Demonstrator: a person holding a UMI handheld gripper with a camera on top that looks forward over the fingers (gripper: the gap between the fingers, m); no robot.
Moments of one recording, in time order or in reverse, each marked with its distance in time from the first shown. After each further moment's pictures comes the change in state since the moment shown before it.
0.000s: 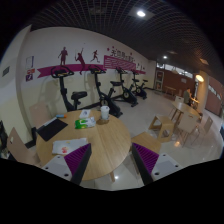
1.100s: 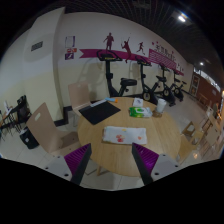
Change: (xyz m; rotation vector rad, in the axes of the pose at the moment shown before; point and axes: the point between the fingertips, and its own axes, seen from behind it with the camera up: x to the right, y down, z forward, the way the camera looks) arm -0.308 0.082 -0.010 -0.097 -0.349 -0.208
